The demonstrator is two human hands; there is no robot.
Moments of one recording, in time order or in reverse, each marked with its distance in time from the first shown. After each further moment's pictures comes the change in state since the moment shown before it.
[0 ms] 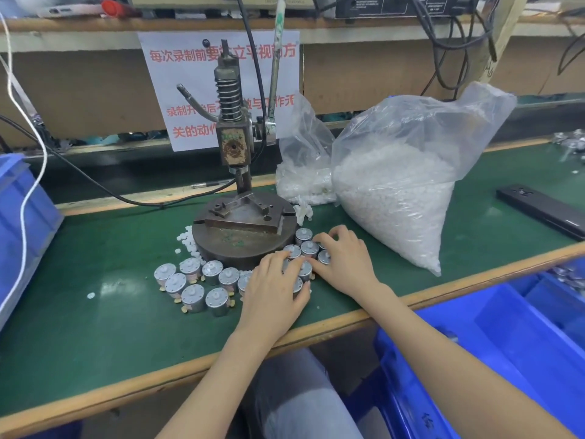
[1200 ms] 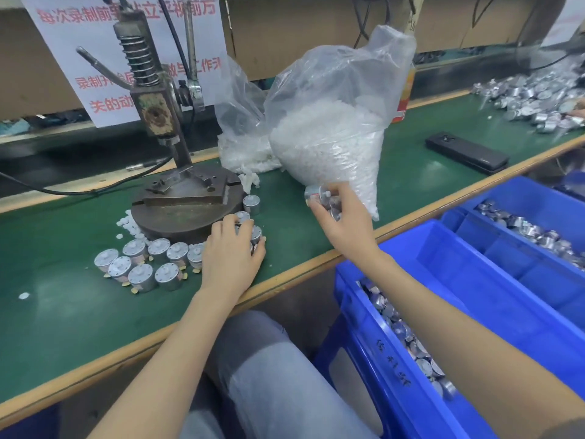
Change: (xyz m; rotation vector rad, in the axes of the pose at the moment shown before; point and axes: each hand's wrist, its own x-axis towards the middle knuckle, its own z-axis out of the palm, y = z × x) left_hand 0.009 0.009 0.004 0.091 -0.088 -0.063; right_hand -0.059 0.029 -0.056 0.570 0.355 0.214
